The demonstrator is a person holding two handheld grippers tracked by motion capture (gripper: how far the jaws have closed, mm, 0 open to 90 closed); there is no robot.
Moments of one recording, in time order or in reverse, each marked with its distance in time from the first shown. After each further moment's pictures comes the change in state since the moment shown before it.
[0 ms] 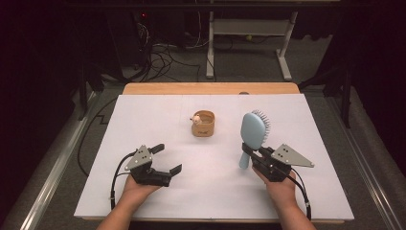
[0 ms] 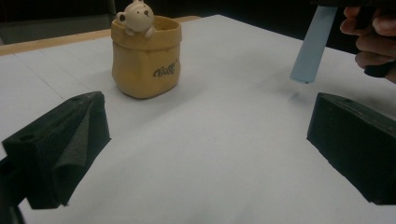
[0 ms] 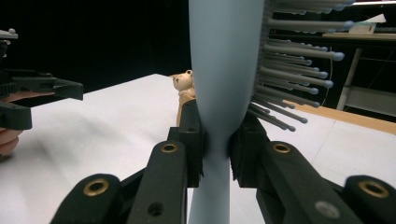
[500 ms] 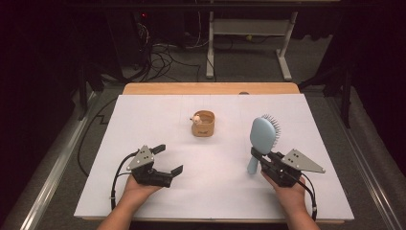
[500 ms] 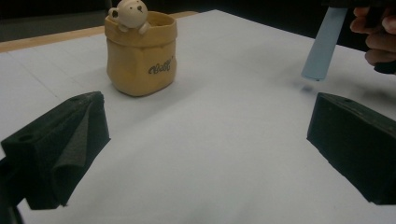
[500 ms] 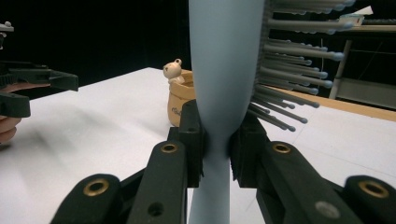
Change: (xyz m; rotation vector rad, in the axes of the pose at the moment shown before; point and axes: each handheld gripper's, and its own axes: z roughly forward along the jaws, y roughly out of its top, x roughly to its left) left arm -0.003 -0.003 0.002 0.023 -0.003 0.008; right arm -0.009 -0.008 -0.026 0.022 -0.026 0.015
